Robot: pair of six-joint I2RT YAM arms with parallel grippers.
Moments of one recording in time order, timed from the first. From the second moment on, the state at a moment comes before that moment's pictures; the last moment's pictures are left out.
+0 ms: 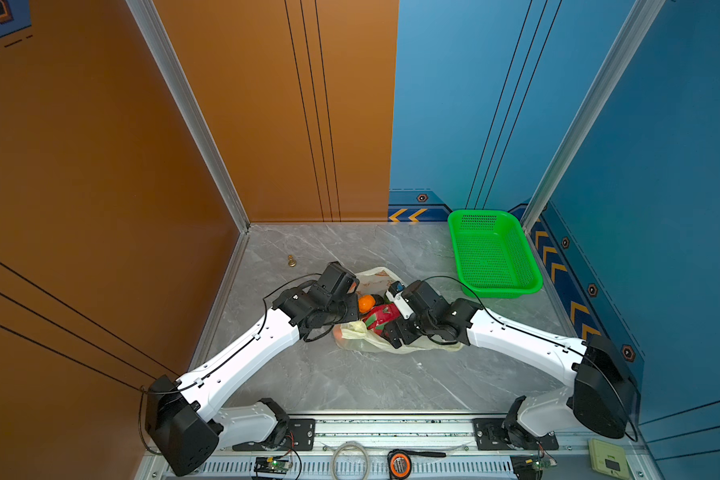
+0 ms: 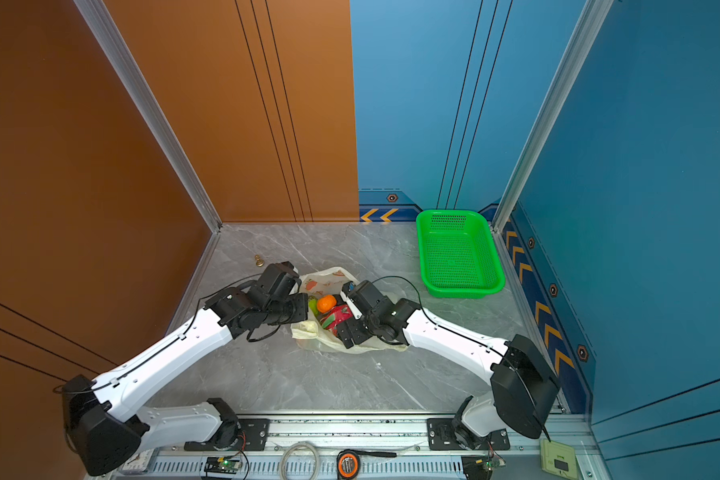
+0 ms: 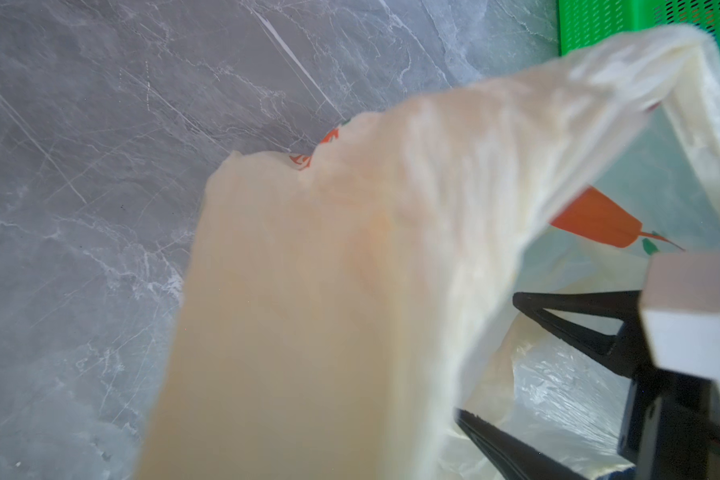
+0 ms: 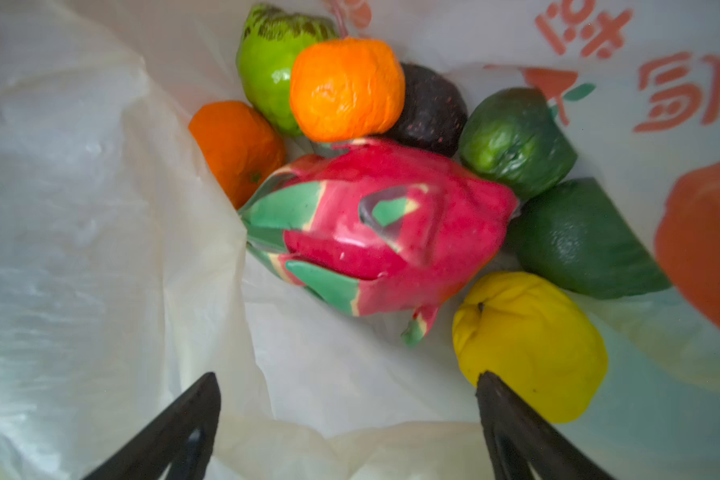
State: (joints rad) left arm -0.68 1.24 1.12 -0.84 -0.10 -0.72; right arm 0.88 1.44 1.01 -0.55 -0.07 0.28
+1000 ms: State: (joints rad) left arm -0.77 1.05 0.98 -0.81 -0.10 -0.64; right arm 0.79 1.74 1.41 -0.64 -0.06 0.39
